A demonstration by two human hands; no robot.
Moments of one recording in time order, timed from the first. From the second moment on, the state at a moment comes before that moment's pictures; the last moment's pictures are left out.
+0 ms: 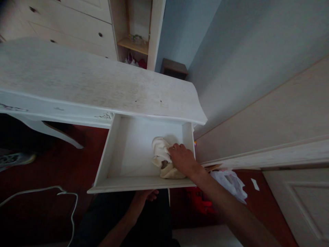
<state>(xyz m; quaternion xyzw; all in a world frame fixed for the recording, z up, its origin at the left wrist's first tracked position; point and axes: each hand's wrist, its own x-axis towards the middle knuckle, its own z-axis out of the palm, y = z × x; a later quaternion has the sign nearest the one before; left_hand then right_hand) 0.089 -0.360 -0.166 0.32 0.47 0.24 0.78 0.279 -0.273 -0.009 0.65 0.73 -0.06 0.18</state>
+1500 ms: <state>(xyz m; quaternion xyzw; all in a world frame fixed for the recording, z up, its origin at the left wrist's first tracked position) 0.086 -0.352 -0.153 0.31 0.50 0.22 0.78 0.292 -0.183 -0.058 0.83 0.54 -0.01 0.10</state>
